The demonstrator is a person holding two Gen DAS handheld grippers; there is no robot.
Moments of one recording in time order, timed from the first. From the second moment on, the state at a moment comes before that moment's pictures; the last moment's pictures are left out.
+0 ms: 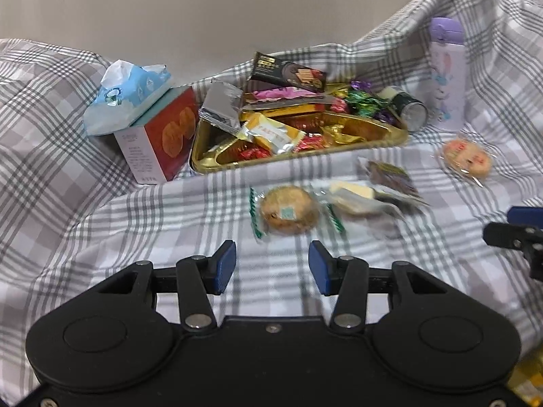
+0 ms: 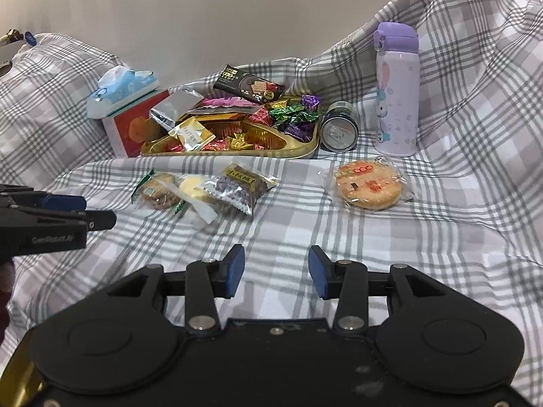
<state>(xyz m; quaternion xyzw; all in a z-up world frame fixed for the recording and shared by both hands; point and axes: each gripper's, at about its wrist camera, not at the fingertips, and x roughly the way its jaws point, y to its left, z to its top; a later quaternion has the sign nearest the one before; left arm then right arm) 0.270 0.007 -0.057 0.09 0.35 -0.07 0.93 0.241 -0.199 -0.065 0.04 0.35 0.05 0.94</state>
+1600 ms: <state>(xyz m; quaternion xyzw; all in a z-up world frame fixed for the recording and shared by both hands) 0.319 0.050 -0.109 0.01 0.37 -0.03 0.93 0.364 -0.159 -0.067 0.17 0.37 0.04 0.91</state>
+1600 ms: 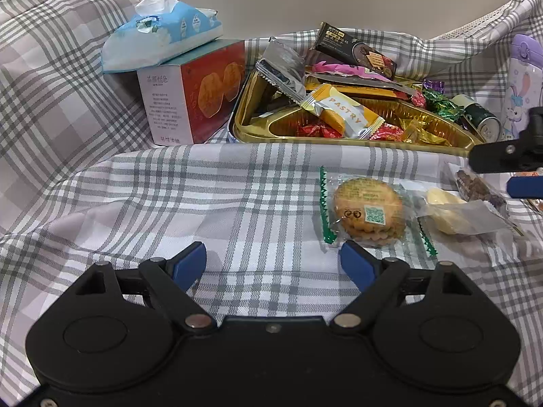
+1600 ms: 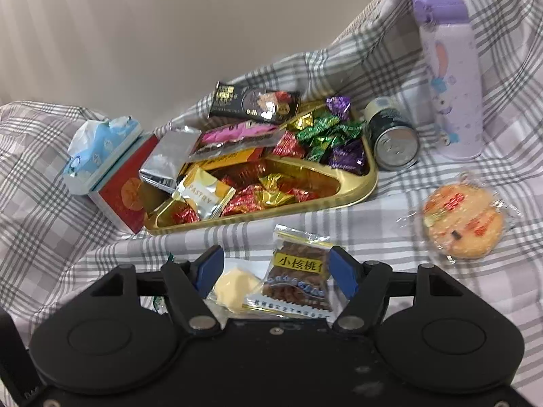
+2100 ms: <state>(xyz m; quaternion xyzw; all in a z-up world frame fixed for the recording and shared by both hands) 0.319 0.050 -0.108 0.01 0.36 -0.03 0.93 0.386 -0.150 -0.087 0.12 0.41 0.03 0.90</state>
